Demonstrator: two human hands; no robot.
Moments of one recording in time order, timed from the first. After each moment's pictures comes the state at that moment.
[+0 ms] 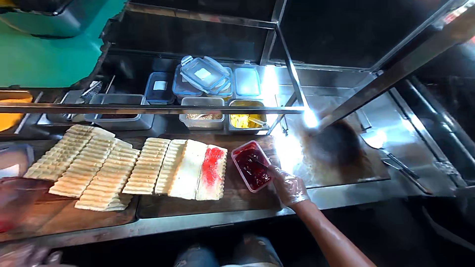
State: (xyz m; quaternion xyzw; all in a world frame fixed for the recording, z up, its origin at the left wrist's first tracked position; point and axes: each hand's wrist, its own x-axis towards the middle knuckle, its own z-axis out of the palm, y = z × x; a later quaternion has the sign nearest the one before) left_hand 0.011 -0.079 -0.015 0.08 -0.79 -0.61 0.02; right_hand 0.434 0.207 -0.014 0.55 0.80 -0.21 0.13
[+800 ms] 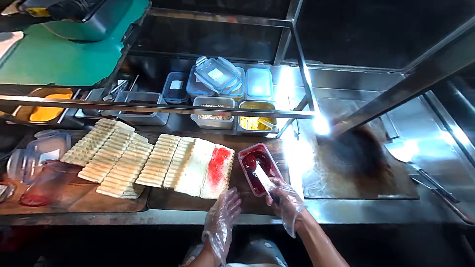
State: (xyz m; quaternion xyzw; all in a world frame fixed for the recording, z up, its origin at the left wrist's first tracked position) left_hand 0.264 0.056 -0.027 0.06 -0.62 -0.57 -0.54; right_hand 0.432 0.187 -0.024 0.50 0.27 -0.81 -0.17
